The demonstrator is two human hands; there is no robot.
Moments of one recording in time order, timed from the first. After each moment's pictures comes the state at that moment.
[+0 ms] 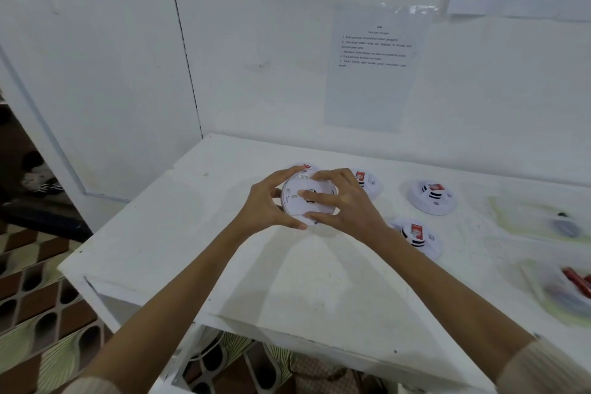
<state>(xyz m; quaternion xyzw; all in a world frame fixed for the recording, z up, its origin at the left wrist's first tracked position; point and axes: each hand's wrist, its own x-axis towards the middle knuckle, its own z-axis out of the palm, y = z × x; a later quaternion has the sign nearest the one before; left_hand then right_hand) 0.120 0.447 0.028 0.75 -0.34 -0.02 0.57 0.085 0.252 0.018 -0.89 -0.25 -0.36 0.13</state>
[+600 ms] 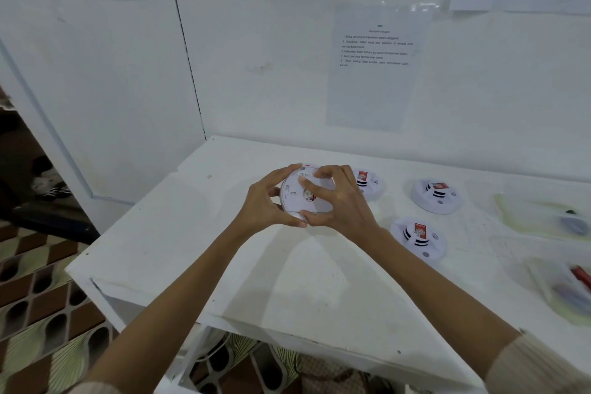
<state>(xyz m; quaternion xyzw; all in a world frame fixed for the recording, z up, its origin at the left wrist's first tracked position) 0.122 0.450 0.029 0.75 -0.34 0.01 0.57 0.092 0.266 0.016 -0.87 -0.22 -0.43 0.12</state>
